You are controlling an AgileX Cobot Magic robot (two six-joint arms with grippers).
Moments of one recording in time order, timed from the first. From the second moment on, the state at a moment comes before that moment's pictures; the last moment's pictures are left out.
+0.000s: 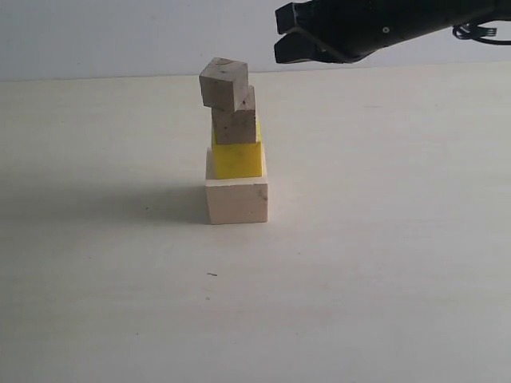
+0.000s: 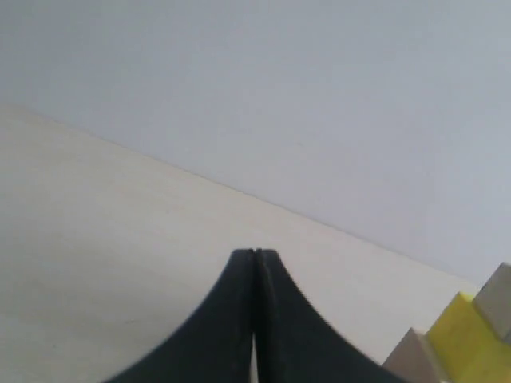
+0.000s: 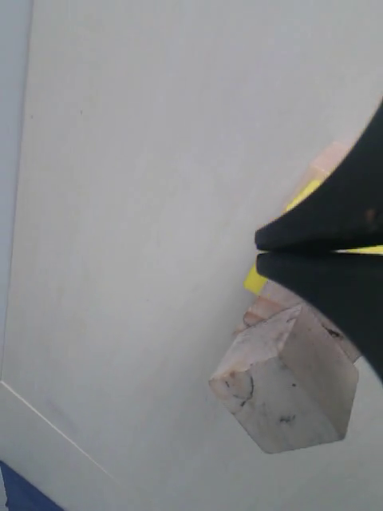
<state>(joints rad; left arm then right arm) 0.02 0.01 -0.02 -0.42 0.16 0.02 0.32 1.68 -1.21 1.09 0.62 -0.87</state>
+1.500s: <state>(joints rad) -0.06 1.47 -0.98 -1.27 0.76 0.83 0.32 1.58 -1.06 1.01 0.63 -0.82</state>
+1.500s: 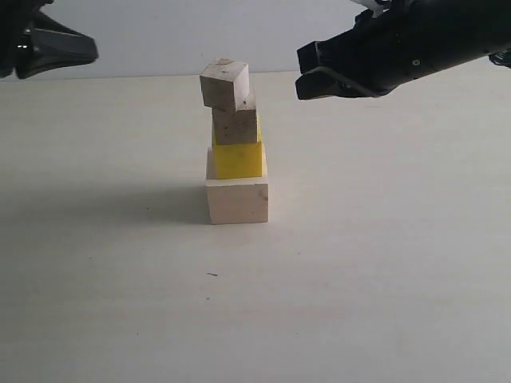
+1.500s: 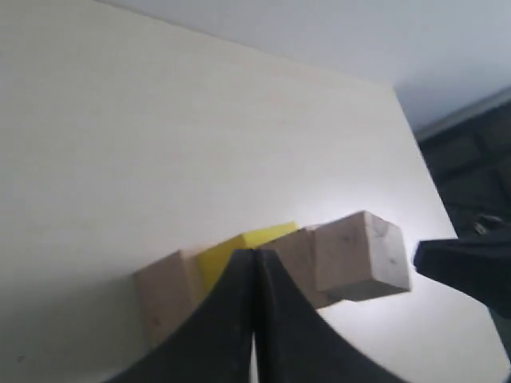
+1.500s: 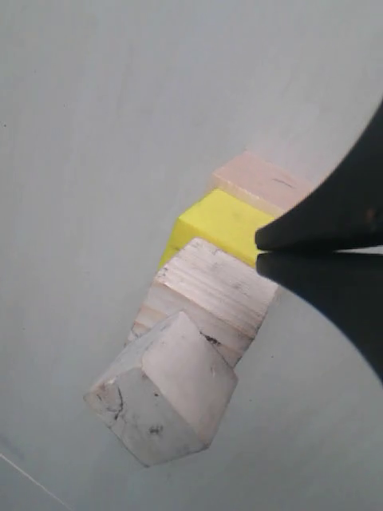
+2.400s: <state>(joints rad) -0.14 1.80 -1.18 -1.33 1.09 0.91 0.32 1.75 -1.18 1.15 0.68 -0.89</state>
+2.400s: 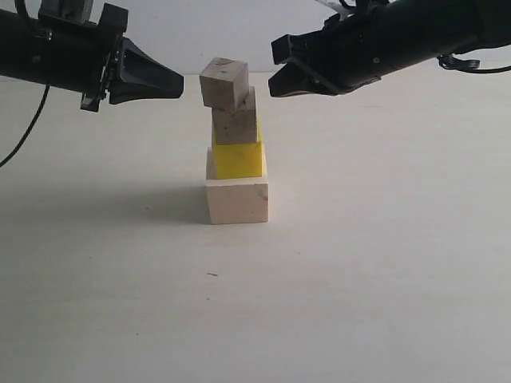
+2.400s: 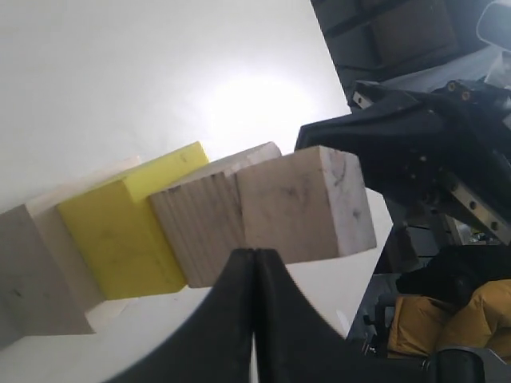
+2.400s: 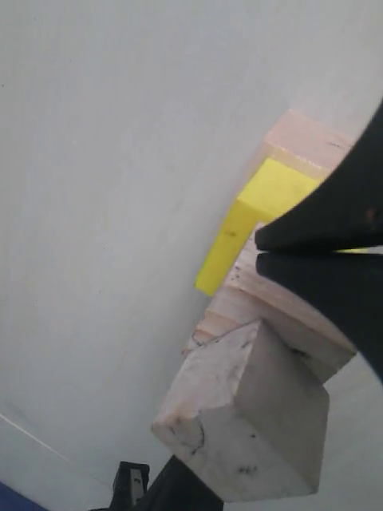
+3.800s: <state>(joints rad) -0.14 1.88 -1.24 -1.36 1.17 0.98 0.32 1.76 -1.19 1.29 0.78 -0.98</state>
